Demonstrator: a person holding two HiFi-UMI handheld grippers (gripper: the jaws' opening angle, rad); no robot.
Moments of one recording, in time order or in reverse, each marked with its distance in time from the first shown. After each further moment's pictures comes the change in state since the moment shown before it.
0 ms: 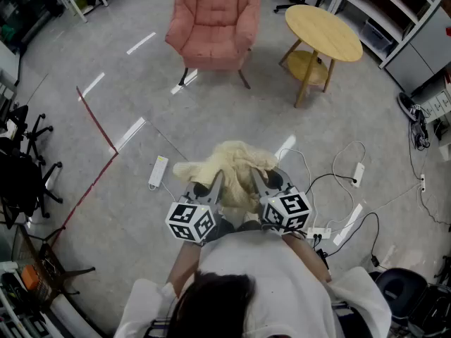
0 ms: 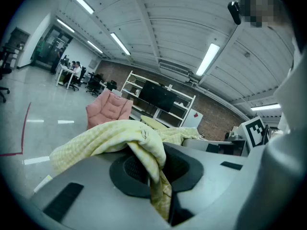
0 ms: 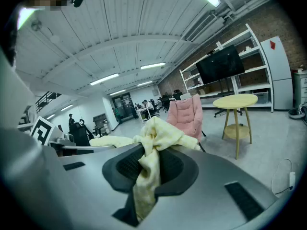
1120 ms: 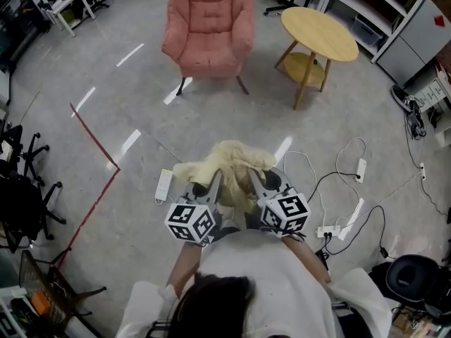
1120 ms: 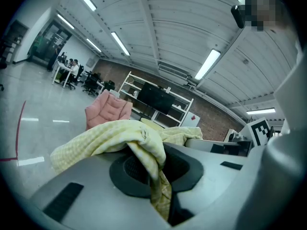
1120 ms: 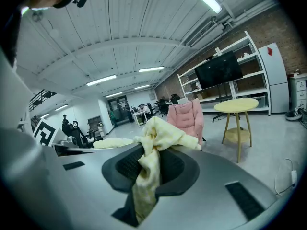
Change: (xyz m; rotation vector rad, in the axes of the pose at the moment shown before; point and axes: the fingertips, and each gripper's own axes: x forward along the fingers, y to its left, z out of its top) left arm -0.006 0.071 0.034 -0.011 -0.017 -0.056; right arm 0.059 0.048 0.011 -0.015 -0.057 -0.055
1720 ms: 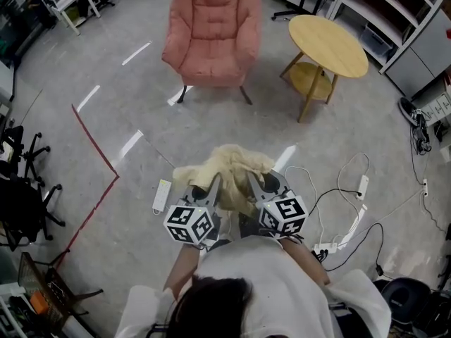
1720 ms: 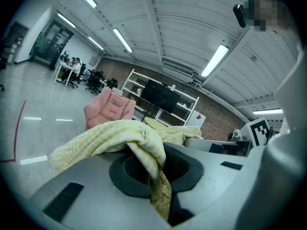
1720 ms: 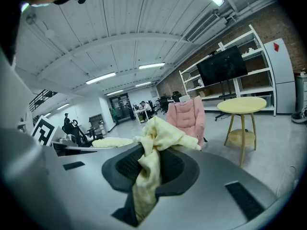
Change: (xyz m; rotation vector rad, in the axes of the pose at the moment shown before) left arm 0.089 0.028 0.027 -0.016 0.028 0.041; right arm 0.073 -0.066 0.028 -0.010 0.038 0.032
